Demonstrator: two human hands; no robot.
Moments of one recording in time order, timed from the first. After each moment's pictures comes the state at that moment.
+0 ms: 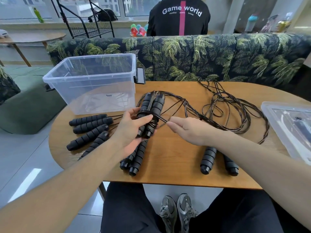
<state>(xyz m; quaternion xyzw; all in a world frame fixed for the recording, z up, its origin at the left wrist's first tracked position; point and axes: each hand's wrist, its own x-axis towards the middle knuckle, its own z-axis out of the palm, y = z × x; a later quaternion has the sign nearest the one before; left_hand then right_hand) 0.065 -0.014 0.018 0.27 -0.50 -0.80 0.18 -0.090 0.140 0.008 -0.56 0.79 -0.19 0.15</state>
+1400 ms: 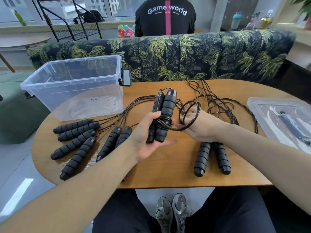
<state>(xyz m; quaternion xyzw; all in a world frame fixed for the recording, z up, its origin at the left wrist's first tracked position) 0.013 0.029 -0.001 0.14 -0.43 -0.89 0.04 -0.158 0.176 -0.014 -0.67 0.73 -0.07 -0.13</state>
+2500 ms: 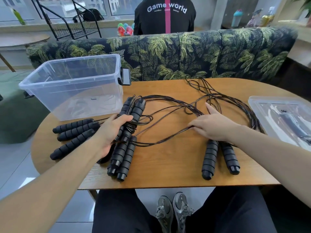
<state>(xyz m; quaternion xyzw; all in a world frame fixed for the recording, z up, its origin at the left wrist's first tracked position) 0.049 -0.051 -0.001 0.33 -0.64 -0.69 0.11 -0.190 0.206 -0.029 -0.56 0.82 0.11 -0.02</state>
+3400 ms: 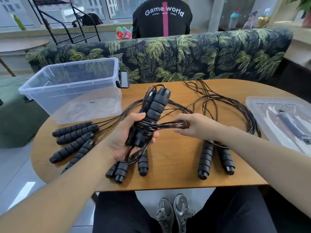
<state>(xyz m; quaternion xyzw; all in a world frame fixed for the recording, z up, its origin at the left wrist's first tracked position) 0.040 -0.001 0.018 0.06 -0.46 -0.89 -0.02 -0.153 0.182 -0.014 -0.54 0.81 -0.21 0.10</state>
